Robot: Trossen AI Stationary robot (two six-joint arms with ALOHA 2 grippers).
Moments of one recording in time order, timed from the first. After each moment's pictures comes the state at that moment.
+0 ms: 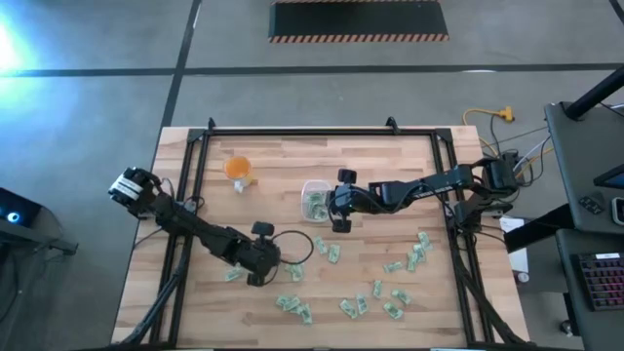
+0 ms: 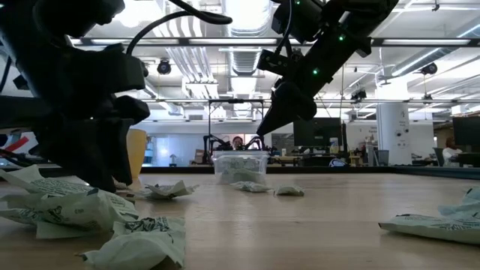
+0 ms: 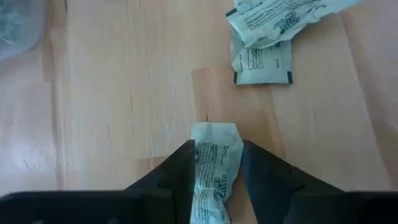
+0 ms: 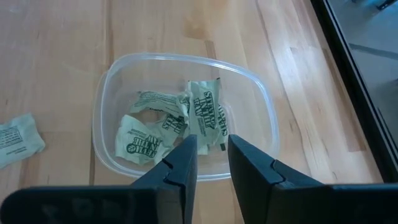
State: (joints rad) left arm -0.45 1.58 0.71 -0.22 -0.31 -0.21; right arm -0.01 1.70 0.97 -0.07 0.33 -0.12
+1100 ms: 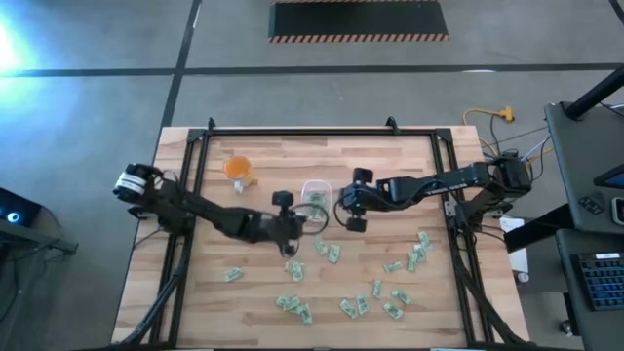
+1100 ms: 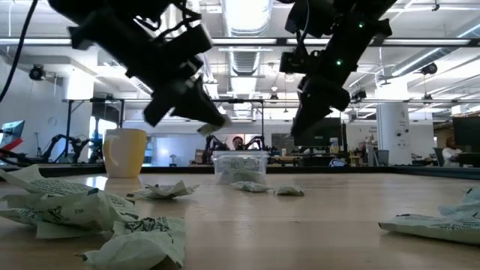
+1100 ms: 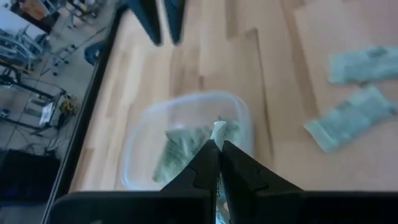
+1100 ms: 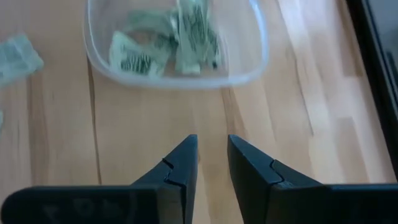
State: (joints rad) left arm -0.21 1.58 0.80 0.14 -0.58 0.26; right arm -0.01 1.59 0.97 -0.41 0.34 0.01
